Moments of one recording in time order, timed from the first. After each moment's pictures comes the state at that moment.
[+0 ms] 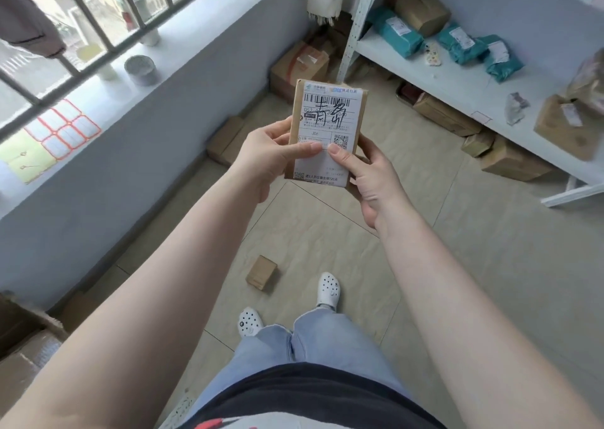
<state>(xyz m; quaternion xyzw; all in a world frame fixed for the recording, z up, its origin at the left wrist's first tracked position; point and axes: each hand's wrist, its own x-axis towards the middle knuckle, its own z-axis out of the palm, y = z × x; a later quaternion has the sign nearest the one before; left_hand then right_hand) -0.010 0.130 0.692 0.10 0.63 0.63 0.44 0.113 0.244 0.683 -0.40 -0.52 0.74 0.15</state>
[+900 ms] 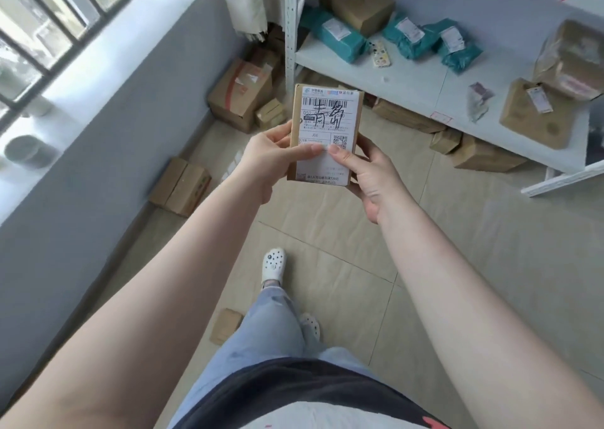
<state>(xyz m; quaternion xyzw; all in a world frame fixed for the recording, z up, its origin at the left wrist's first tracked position) -0.025 0.450 0.680 0.12 0.64 0.58 0.49 0.108 0.546 0.668 -0.44 -0.49 0.74 0.16</state>
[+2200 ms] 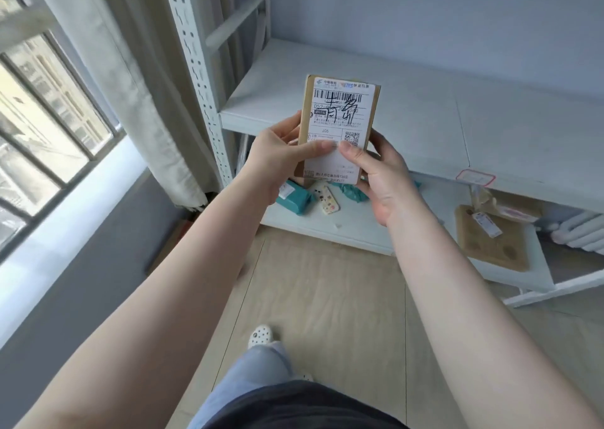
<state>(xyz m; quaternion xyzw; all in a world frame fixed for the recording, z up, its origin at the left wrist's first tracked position) -0.232 0.899 0.799 0.32 0.57 0.61 0.45 -0.082 0.971 0.789 -0.39 -0.53 0.66 0.35</state>
